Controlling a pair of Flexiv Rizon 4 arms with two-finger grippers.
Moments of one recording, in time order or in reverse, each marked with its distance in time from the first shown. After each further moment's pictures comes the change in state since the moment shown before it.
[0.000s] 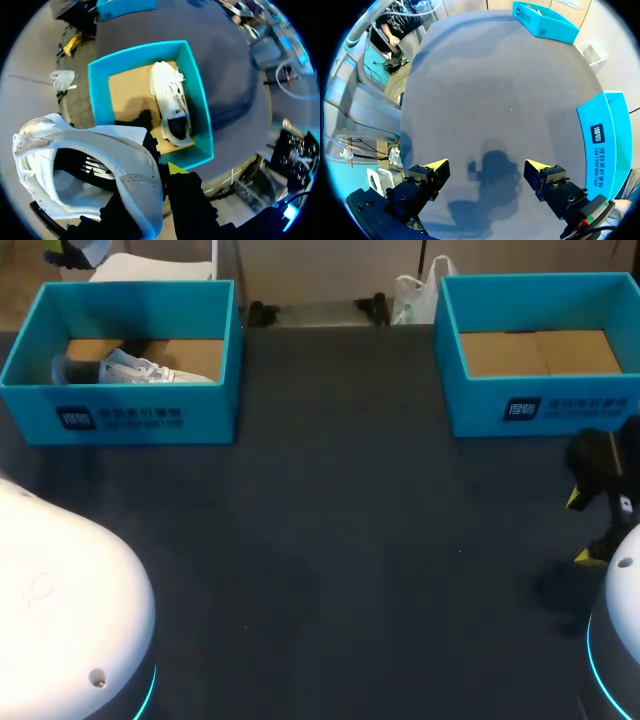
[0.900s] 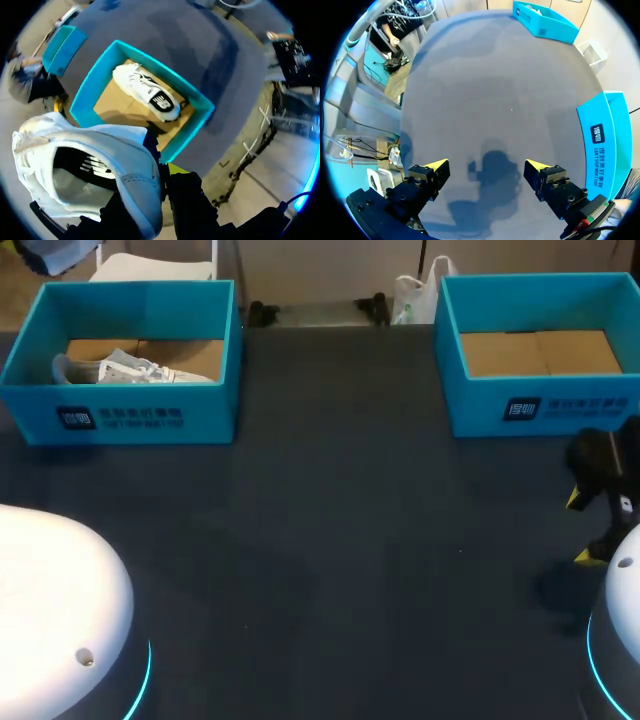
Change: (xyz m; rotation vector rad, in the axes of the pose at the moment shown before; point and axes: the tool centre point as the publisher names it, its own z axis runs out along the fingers) left arm 0.012 0.055 0.001 -0.004 -0.205 0.647; right arm 0.000 0.000 0.000 0.000 0.000 0.000
